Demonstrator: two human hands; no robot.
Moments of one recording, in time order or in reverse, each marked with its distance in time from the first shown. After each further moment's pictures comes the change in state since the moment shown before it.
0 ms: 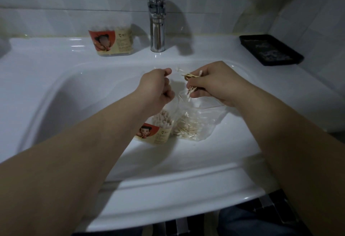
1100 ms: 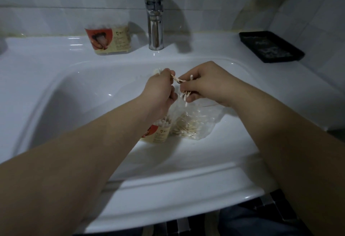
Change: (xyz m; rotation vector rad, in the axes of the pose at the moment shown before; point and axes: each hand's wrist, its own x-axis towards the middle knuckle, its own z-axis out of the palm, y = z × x) left_hand -0.003 -0.014 0.009 0.057 -0.006 0.056; right_hand -0.001 0.000 0.008 -0.118 -0.104 -0.036
